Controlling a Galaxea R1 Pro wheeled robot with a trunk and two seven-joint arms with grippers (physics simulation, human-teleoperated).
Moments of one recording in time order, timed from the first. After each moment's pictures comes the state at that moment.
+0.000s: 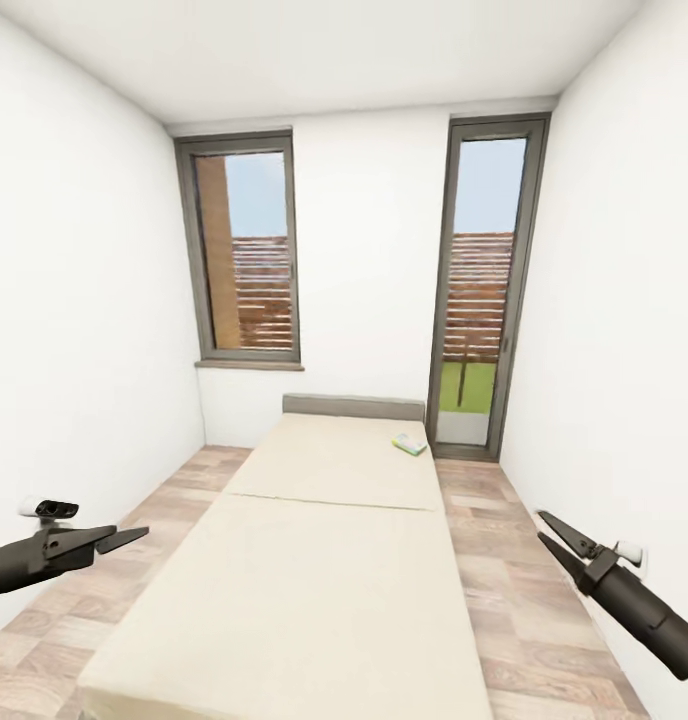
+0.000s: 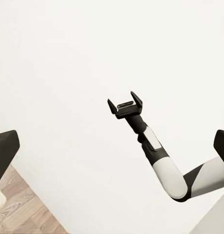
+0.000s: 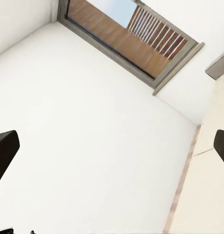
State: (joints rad) left arm -0.45 0.75 -0.20 -0.93 0.88 0.70 -1.57; right arm -0.19 -0.02 -0.74 -1.48 -0.54 0.96 0.96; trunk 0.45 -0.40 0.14
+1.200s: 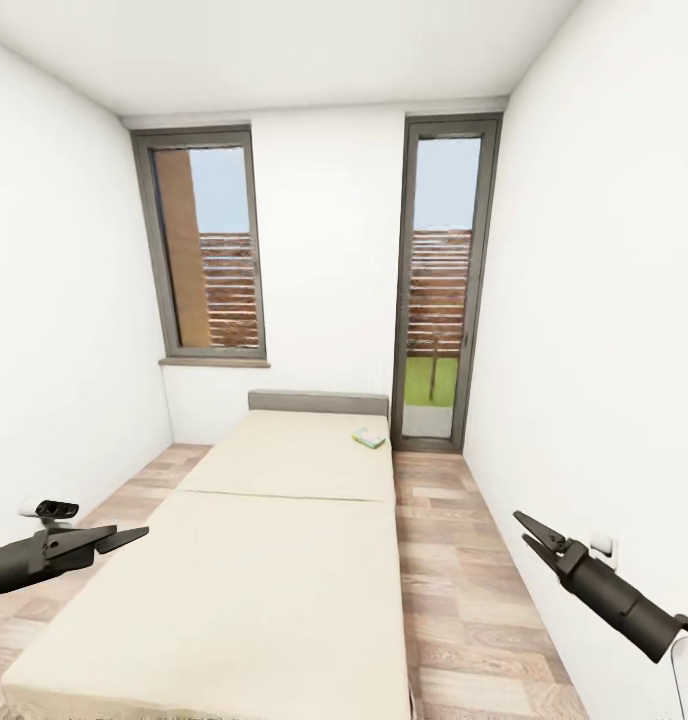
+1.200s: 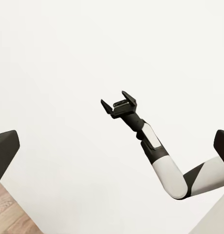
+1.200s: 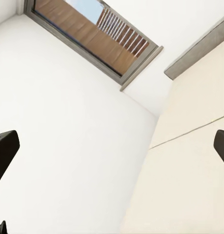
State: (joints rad) left arm -0.45 0.75 -0.21 -0.93 0.88 0.70 -1.57; right arm -0.20 -0.04 -0.64 -1.47 -0.53 0.93 0.84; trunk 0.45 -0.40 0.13
